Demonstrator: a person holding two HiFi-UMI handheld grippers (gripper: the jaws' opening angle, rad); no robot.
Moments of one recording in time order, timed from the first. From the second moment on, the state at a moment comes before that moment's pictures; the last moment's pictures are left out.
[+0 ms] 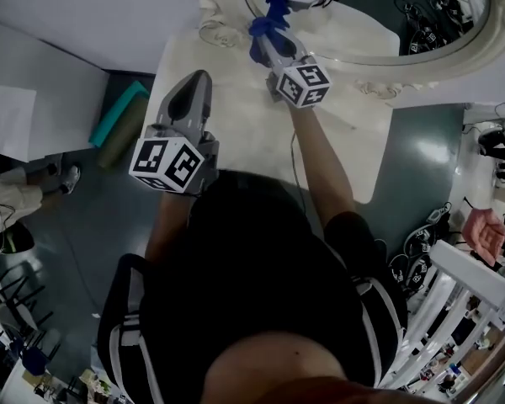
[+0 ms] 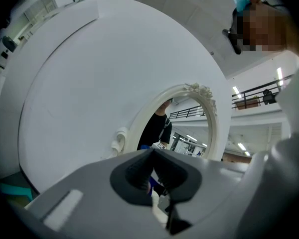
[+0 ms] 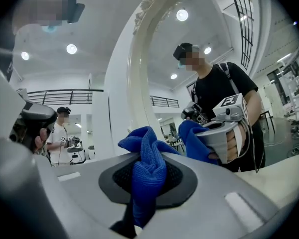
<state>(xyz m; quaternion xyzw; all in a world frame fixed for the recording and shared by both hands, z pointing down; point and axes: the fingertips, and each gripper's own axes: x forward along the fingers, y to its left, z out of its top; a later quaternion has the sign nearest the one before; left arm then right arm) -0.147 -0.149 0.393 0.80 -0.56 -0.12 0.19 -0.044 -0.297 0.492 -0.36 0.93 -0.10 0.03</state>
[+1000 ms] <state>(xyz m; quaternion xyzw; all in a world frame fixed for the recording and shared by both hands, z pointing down) -0.034 -0.165 0.386 0.86 -0.48 -0.08 0.16 0.121 -0.201 0.447 -0.55 0.83 -0.09 0.07</state>
